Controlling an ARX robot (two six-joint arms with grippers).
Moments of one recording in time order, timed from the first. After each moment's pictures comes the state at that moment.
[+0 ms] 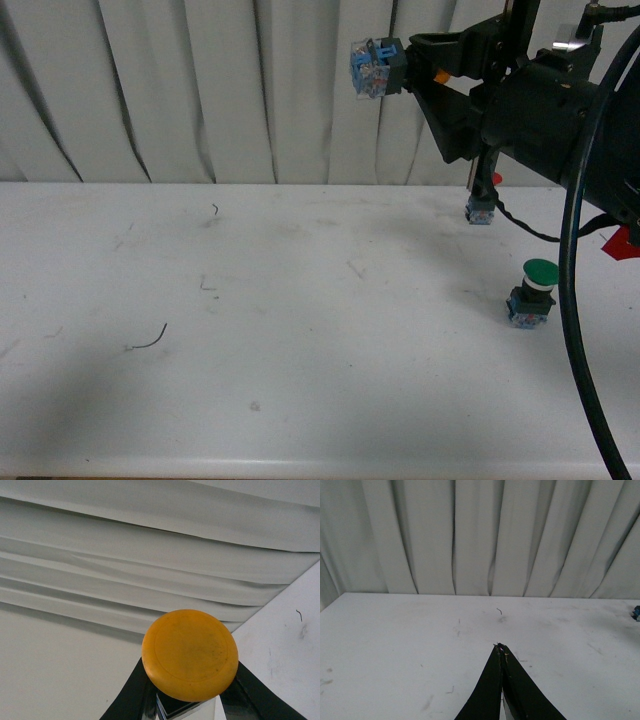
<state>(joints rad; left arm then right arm) 0.00 0.63 0.08 0.54 0.00 -0.01 0.24 2.11 1.03 1.28 -0.37 1.41</state>
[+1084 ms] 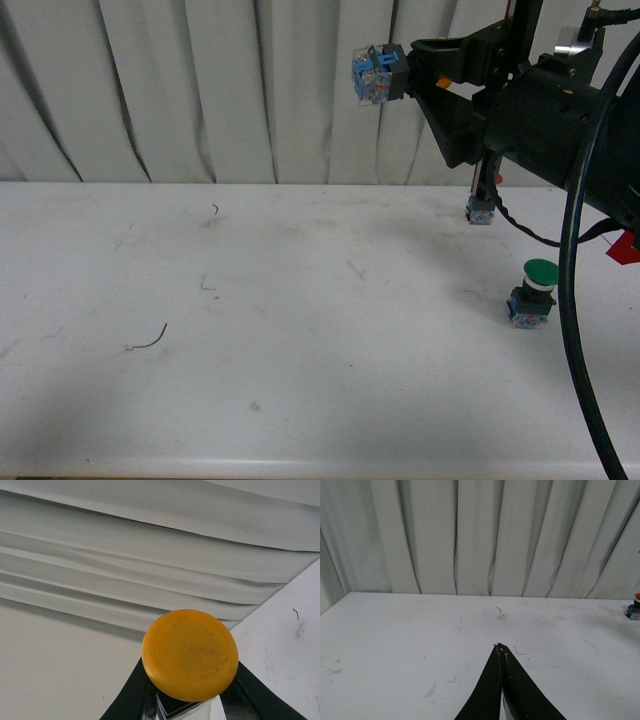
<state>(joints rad) 0.00 0.22 0.01 0.22 0.00 -0.01 0.24 2.11 1.02 1.28 -0.38 1.39</state>
